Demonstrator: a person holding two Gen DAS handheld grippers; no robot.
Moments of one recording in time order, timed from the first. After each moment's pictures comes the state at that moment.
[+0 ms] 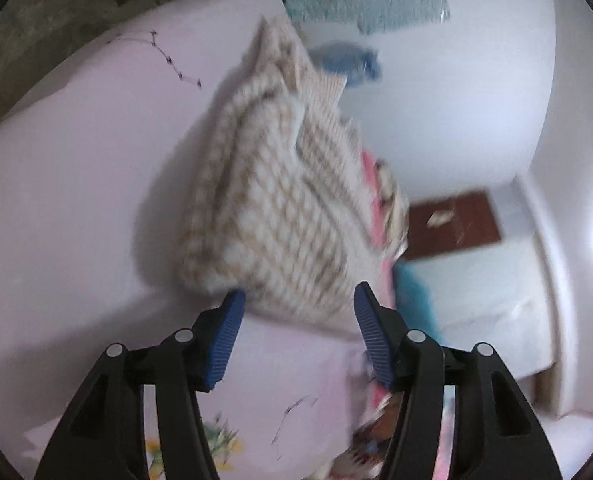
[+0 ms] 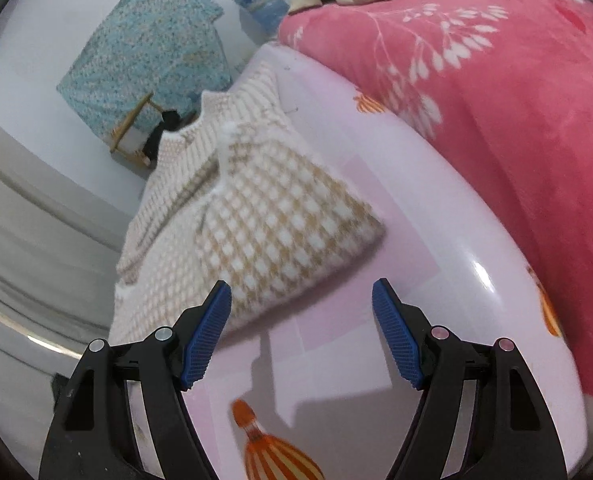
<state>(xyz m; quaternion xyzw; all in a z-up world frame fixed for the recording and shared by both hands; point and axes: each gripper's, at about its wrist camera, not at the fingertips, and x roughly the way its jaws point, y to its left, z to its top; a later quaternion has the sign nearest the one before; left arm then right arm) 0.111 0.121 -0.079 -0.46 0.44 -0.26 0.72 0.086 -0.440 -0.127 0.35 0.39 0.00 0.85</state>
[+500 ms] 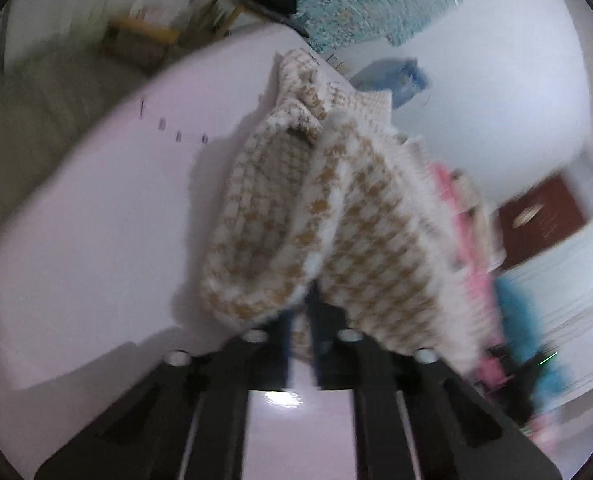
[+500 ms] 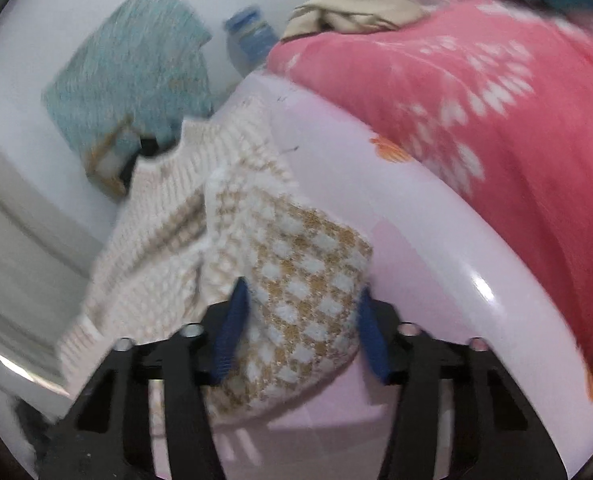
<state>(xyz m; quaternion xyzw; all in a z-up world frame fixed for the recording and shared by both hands) 0.130 0.071 -0.058 -0.27 0.44 -0.12 0.85 0.146 -0.416 -0.126 0.26 0.36 -0.07 0.89</state>
